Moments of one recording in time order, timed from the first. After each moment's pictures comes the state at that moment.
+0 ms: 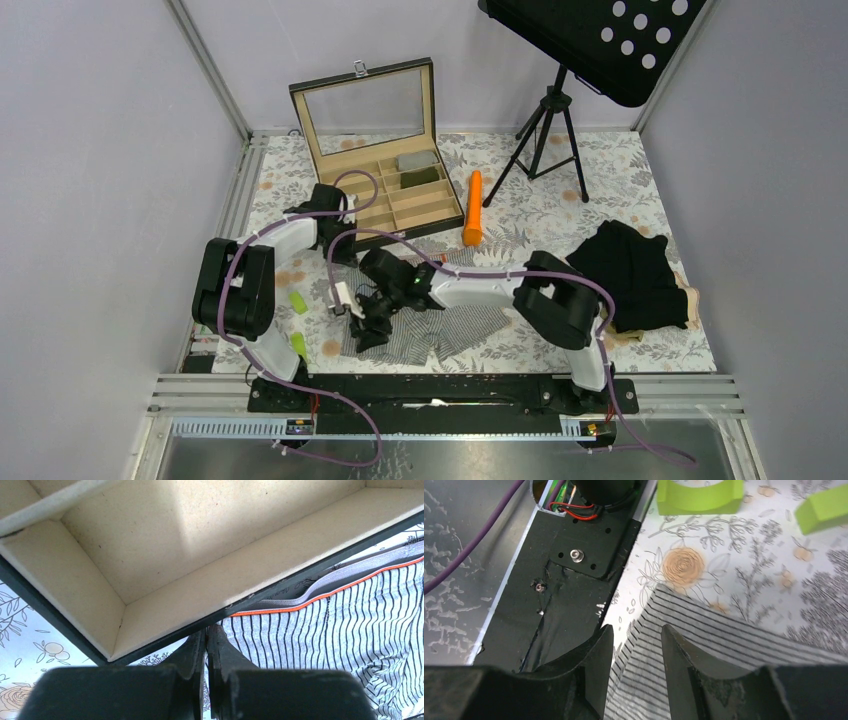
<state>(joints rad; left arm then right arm) -0.19 1.67 0.97 -0.48 0.19 -0.16 1.14 1.98 1.31 -0.12 -0.76 -0.40</state>
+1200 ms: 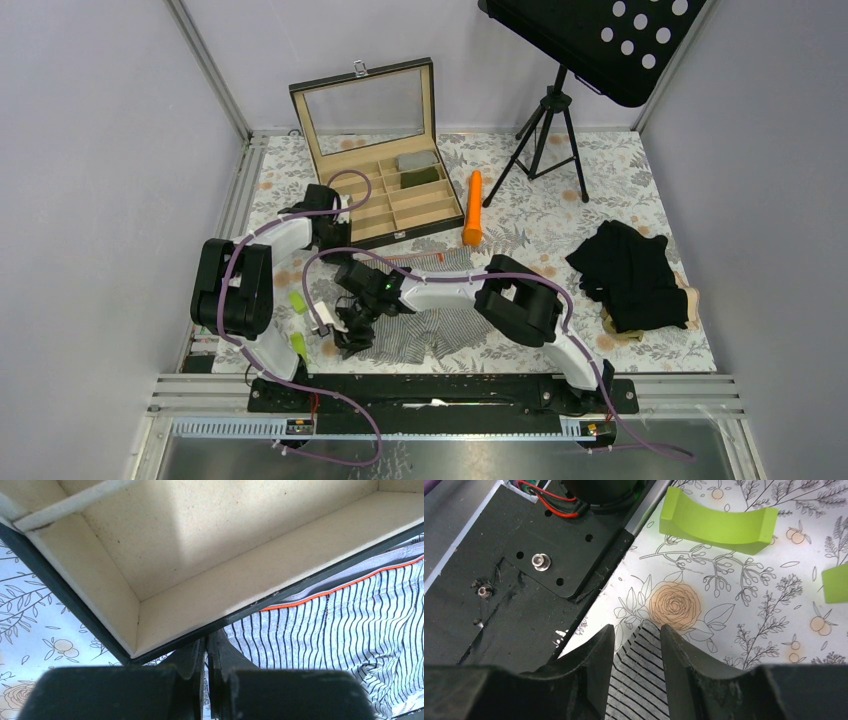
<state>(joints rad) -0.15 1.67 0.96 -0.48 0.22 -0.16 1.20 2.23 1.55 -0.22 -0.77 -0.65</state>
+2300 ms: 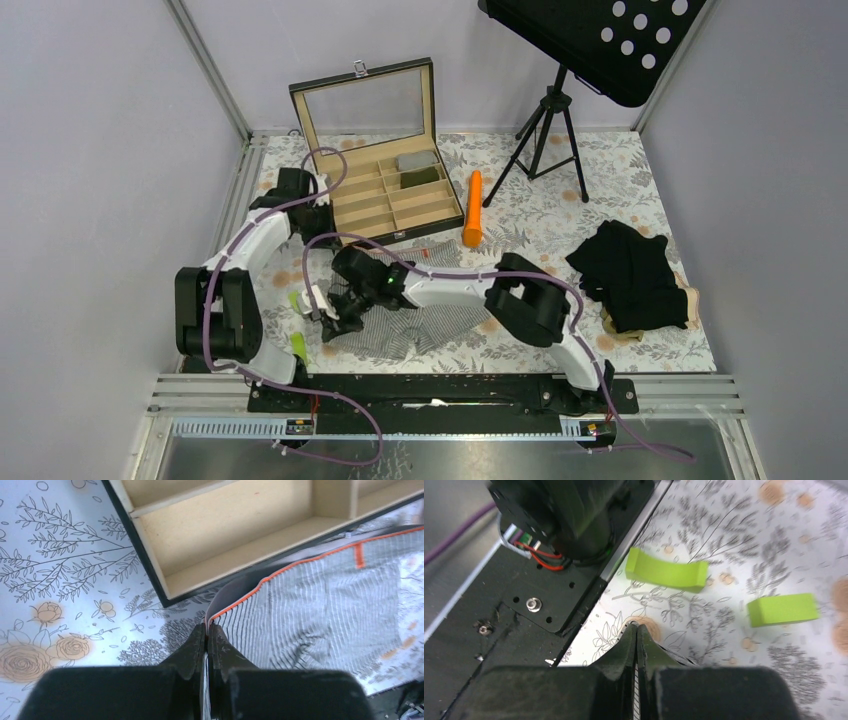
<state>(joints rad) -0.06 1.54 1.04 -0.61 0.27 -0.17 1.19 2.20 1.57 -0.09 -0.77 -0.55</state>
